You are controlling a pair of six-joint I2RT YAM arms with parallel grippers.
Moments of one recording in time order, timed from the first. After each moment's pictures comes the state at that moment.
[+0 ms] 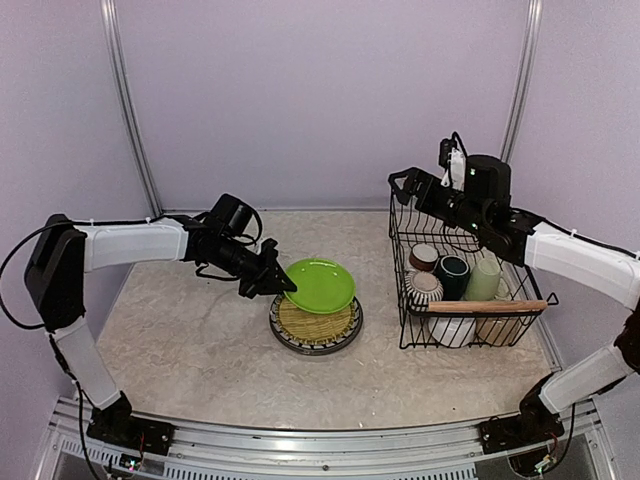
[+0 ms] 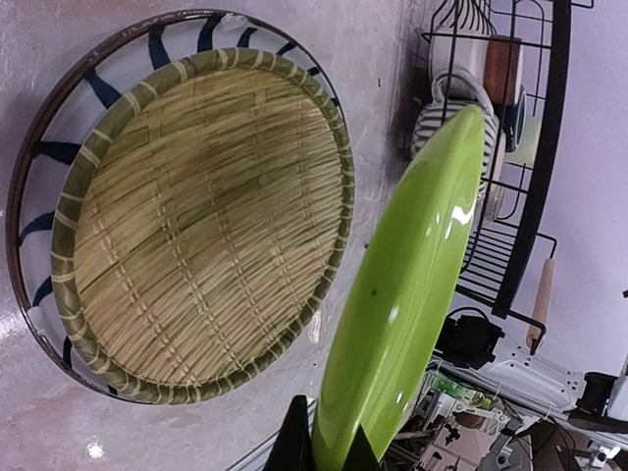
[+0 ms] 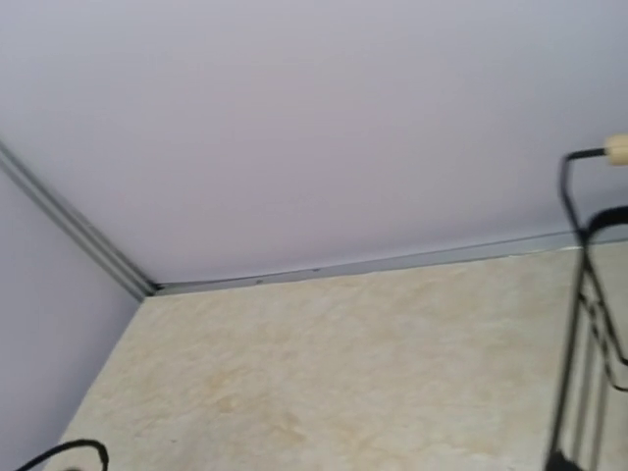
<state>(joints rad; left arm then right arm) -0.59 1.74 1.23 -0.40 0.66 -0.89 0.56 1.37 1.09 0.14 0.03 0.55</state>
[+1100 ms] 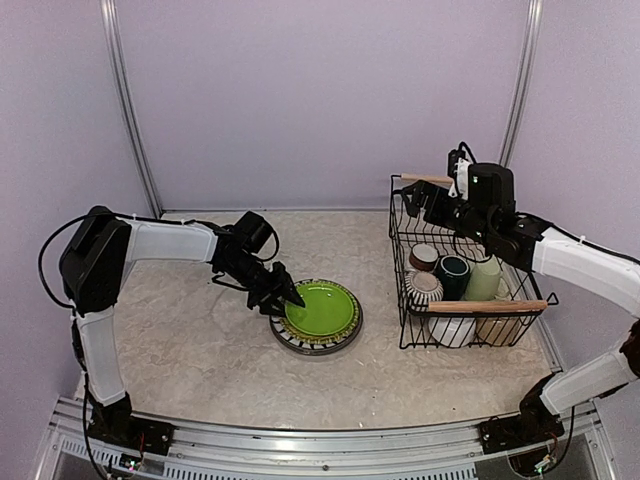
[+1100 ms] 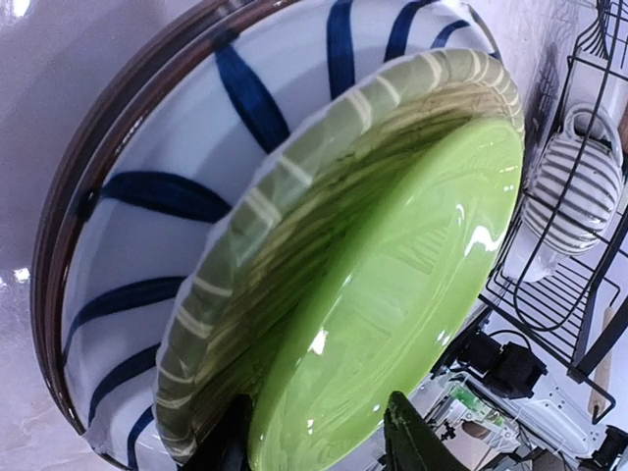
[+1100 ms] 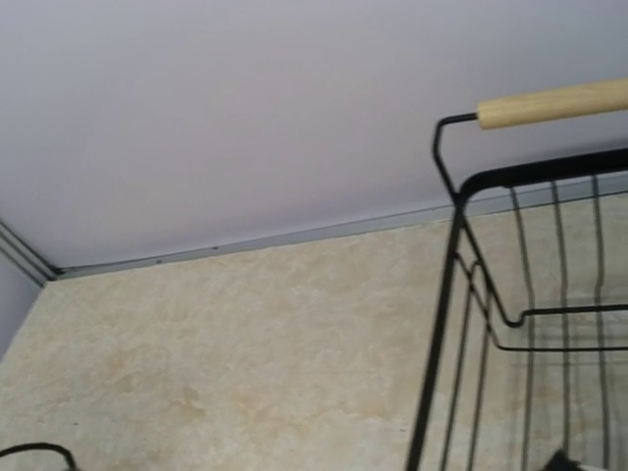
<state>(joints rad) -0.61 1.97 1.33 -0.51 0.63 -0.88 0.55 1.31 1.04 0.02 0.17 0.50</state>
